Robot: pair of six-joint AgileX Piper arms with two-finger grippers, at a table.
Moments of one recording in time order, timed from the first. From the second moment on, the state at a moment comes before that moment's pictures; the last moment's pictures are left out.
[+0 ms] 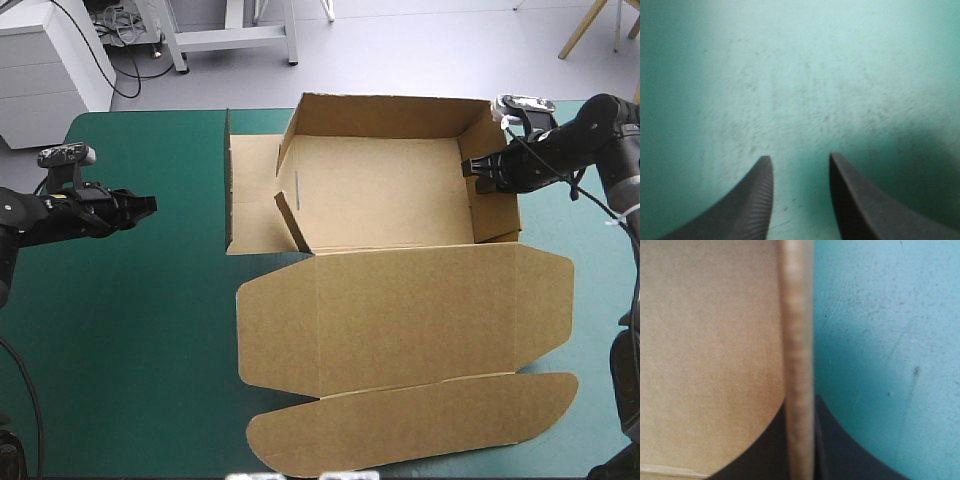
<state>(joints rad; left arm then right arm) 0.23 1.37 -1.19 -0.67 0.87 0.45 -0.05 1.68 -1.68 0.43 1.21 -0.26</state>
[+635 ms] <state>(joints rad) 0.18 1.37 -1.19 -1.14 1.11 0.58 0.12 1.69 -1.68 0.44 1.05 -0.19</state>
